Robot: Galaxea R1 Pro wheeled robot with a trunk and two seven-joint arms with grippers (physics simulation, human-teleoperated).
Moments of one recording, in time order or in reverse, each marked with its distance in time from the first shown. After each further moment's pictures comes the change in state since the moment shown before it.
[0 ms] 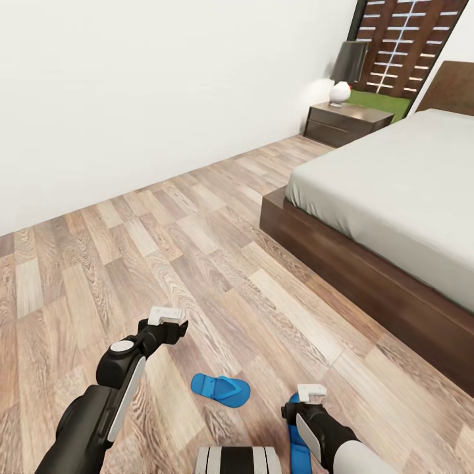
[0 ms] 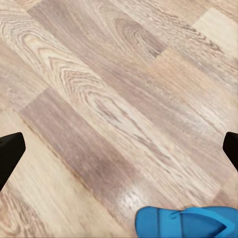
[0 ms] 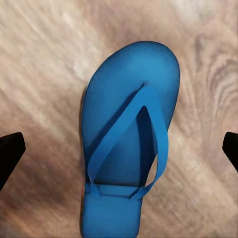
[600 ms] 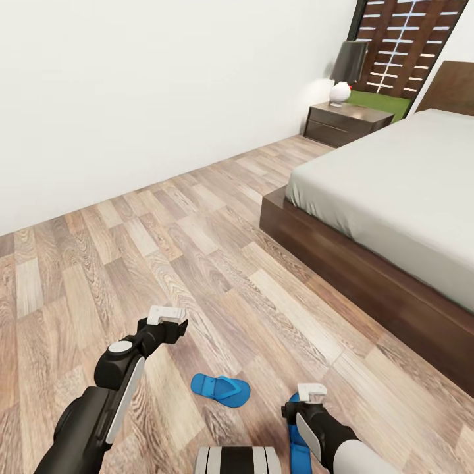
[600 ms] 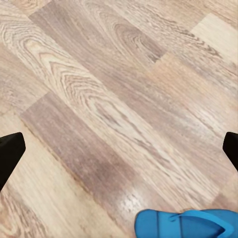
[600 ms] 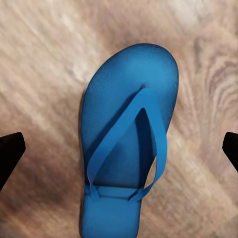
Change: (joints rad) left arm 0.008 0.000 0.000 -0.026 0.000 0.001 0.000; right arm -0.003 -0.001 0.000 0.001 0.000 0.000 0.000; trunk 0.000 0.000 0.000
